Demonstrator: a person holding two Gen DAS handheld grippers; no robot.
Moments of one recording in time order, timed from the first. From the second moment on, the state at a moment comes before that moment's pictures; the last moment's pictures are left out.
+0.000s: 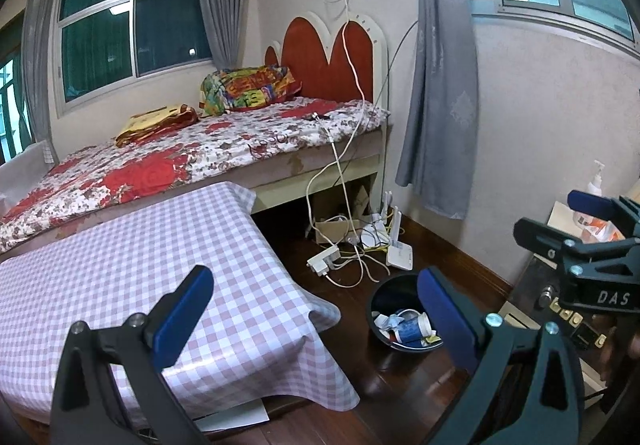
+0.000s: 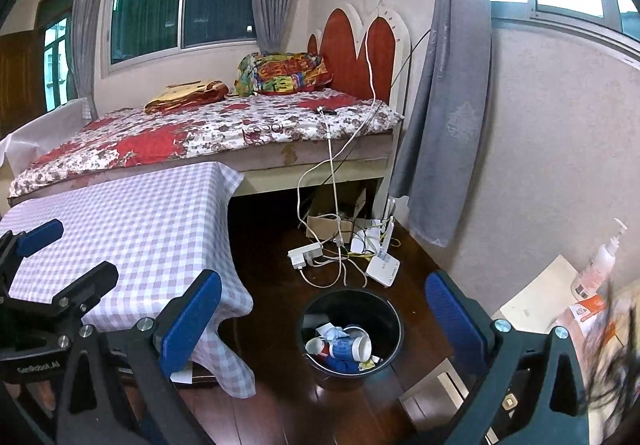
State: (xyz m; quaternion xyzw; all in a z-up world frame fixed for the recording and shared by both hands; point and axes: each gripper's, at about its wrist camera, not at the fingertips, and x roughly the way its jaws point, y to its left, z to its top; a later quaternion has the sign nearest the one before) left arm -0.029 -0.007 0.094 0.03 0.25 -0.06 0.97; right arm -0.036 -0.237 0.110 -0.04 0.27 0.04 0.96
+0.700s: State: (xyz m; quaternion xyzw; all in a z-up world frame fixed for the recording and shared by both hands) left arm -0.030 -0.012 0.091 0.03 0.25 -0.06 0.96; right arm -0.038 -0.233 0.107 -0.04 0.27 0.04 0.96
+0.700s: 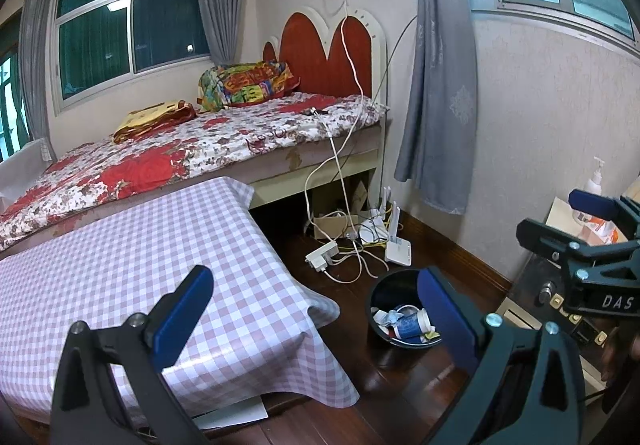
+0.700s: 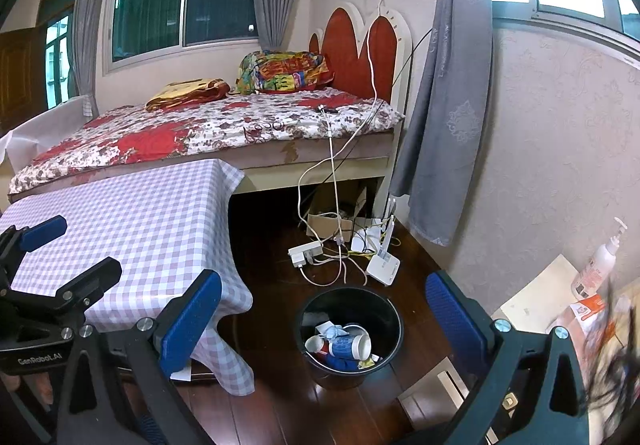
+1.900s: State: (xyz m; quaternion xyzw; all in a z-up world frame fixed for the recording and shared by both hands) left arm -0.029 -0.014 0.088 0.02 0.27 -0.08 0.96; right arm -0.040 -0.231 0.101 -0.04 0.28 0.04 0.96
